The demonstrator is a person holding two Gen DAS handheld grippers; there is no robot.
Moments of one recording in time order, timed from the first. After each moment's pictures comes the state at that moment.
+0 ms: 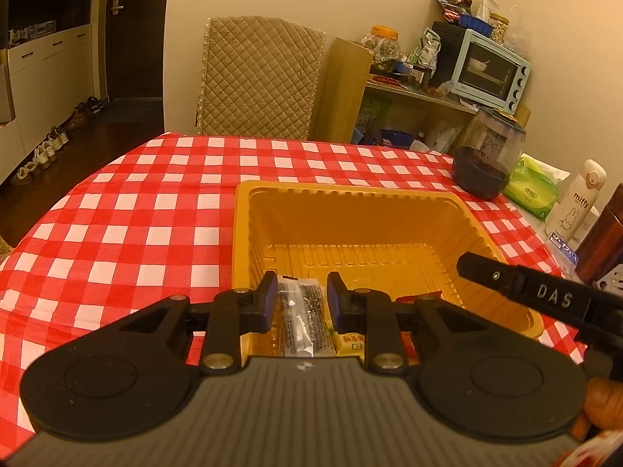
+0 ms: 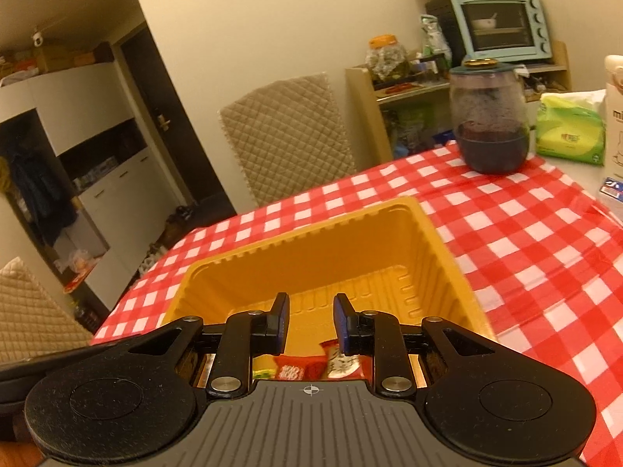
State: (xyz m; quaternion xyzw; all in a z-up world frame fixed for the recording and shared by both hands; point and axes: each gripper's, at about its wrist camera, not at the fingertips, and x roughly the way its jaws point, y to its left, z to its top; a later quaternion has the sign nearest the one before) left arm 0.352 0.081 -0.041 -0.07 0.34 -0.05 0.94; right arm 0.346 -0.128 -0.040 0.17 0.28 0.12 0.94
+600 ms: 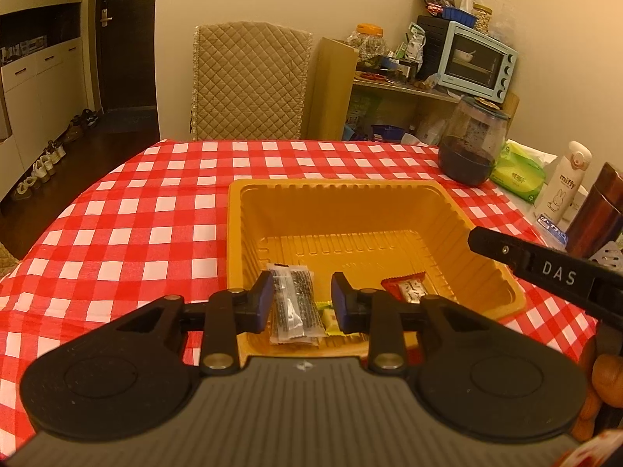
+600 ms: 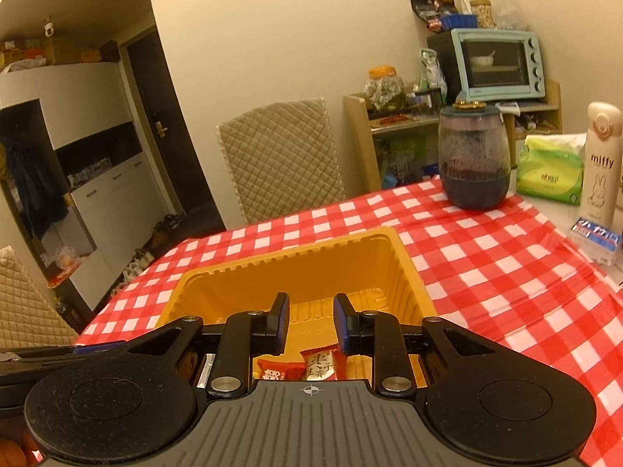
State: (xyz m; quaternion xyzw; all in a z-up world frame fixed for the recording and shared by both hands) left arm 0.324 0.069 -0.028 -0.04 0.34 -0.06 0.94; right arm 0.314 -0.128 -0.021 0.13 0.25 0.10 0.96
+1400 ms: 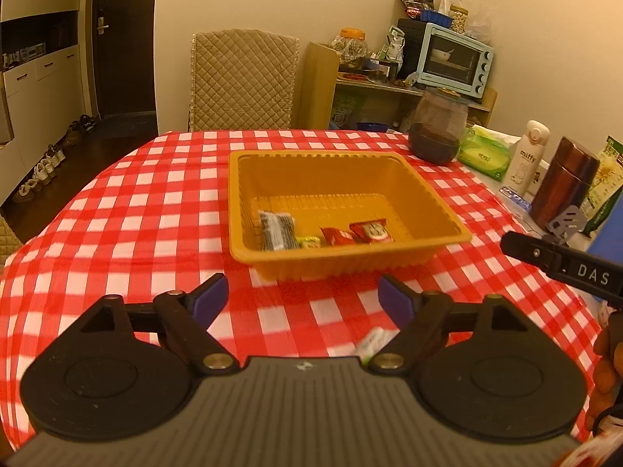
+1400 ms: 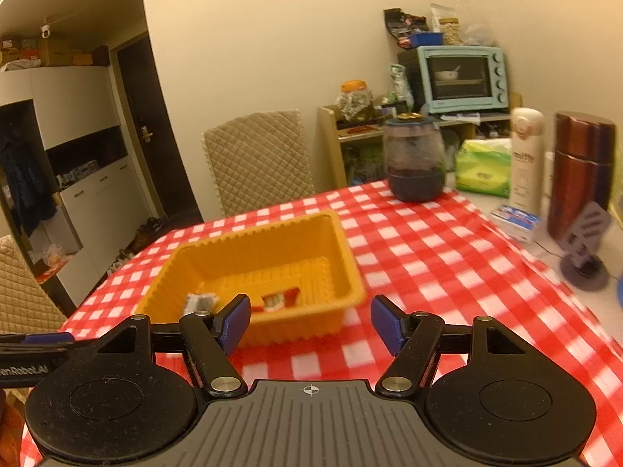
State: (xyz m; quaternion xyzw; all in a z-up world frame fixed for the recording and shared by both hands) left arm 0.215 0.064 -0.019 -0.04 0.33 -0.07 0.94; right arm 0.198 -0.172 -0.016 0.12 0.24 0.07 0.96
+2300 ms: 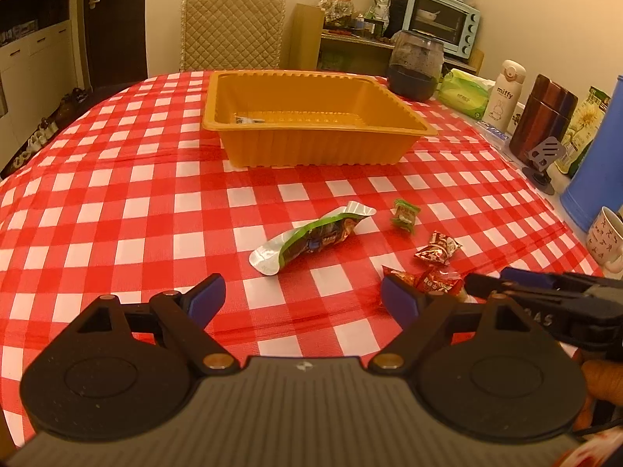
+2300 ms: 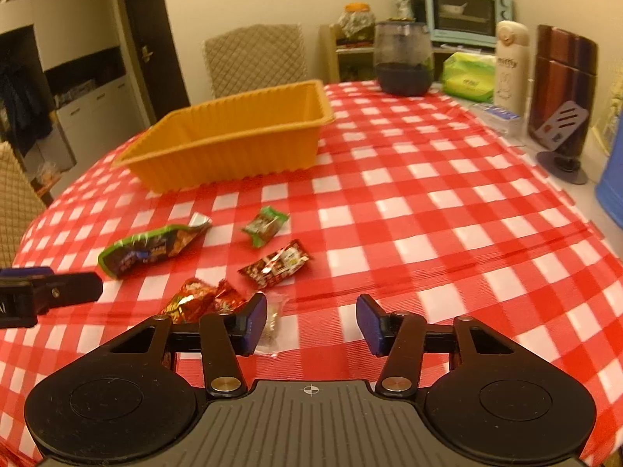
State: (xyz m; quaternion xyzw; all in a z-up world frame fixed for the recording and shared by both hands) left arm 0.144 0.040 -0.077 -0.03 0.37 -0.08 0.92; right arm 0.133 -0.175 -0.101 0.07 0.35 0.08 0.93
